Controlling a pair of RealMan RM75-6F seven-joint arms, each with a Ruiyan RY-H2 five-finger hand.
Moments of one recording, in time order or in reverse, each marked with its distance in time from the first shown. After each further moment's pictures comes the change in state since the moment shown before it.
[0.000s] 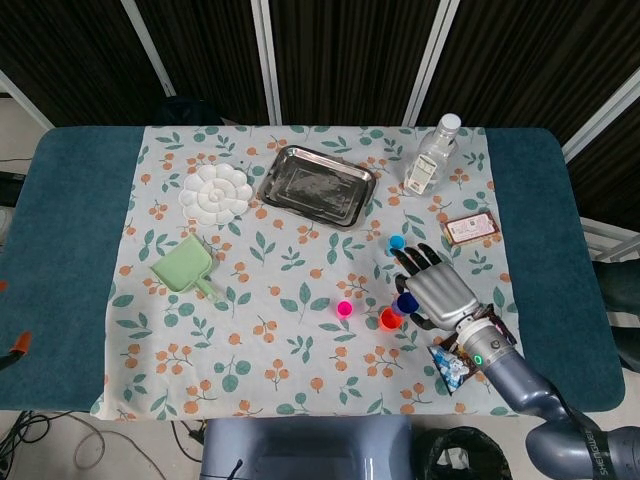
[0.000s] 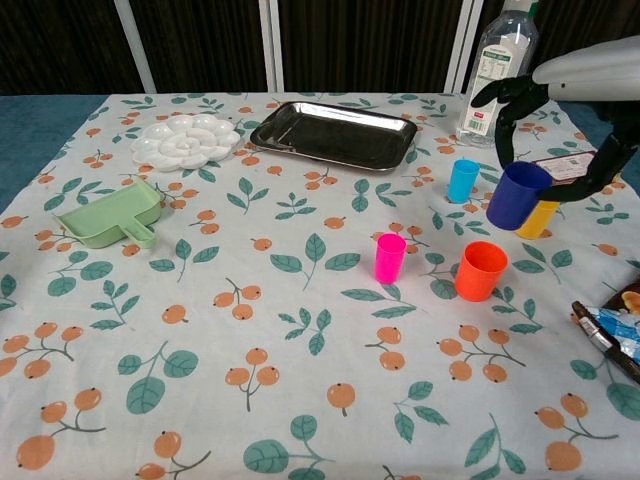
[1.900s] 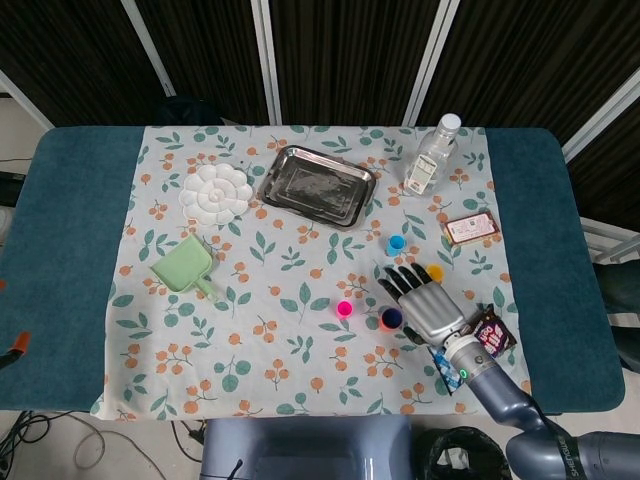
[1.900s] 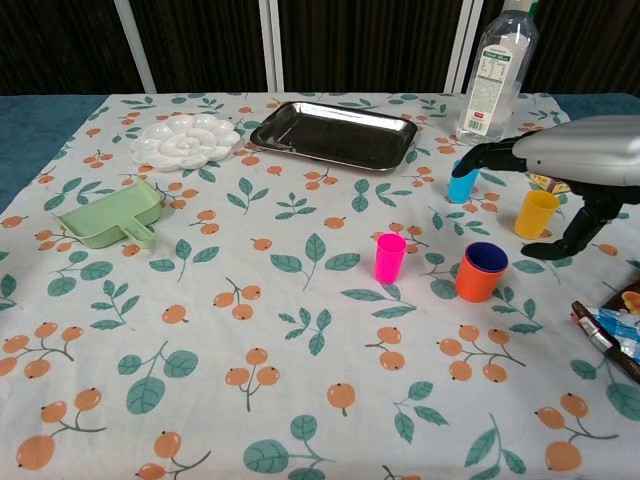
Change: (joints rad) left arm 0.000 0.001 -0.001 0.000 0.000 0.000 -0.001; right arm -0.061 -0.161 -0.028 0.094 -0.016 0.043 -0.067
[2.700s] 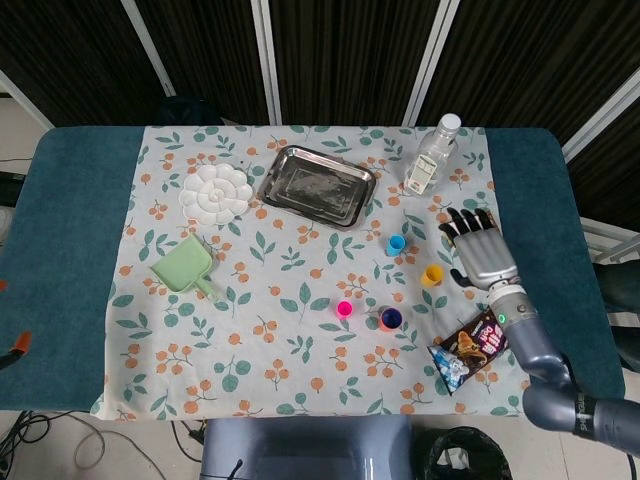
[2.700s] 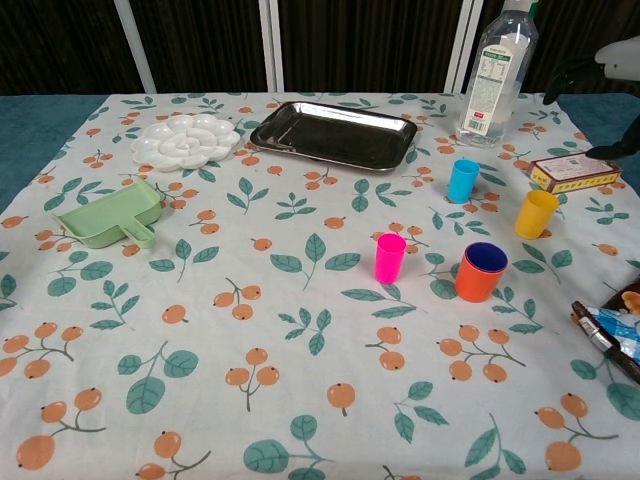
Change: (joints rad) left arm -0.001 -0.002 0.001 -0.003 0.002 0.000 0.009; right arm 0.022 0.036 0.107 0.285 0.164 -0.070 0.104
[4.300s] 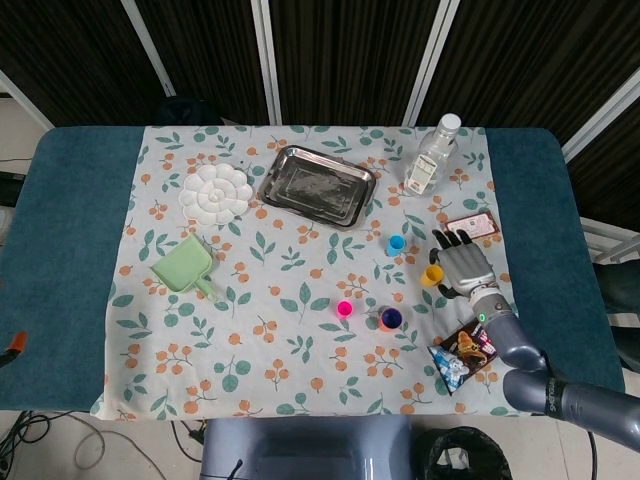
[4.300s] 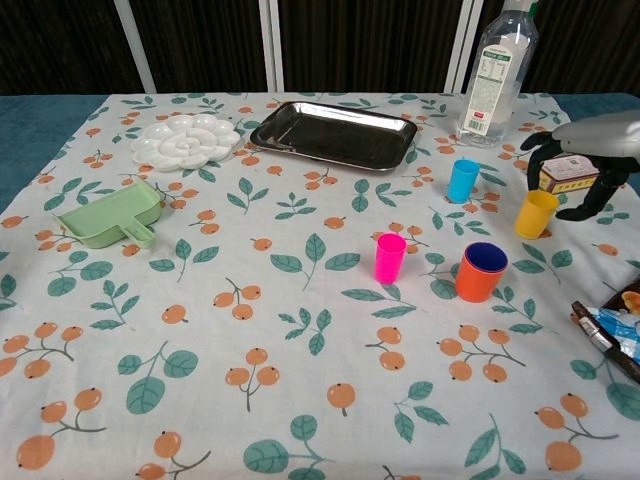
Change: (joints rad) left arm 0.003 -0.001 -0.008 0.003 -0.021 0.000 -0.003; right arm 0.034 -0.154 -0.045 0.193 0.007 -0.147 0.058
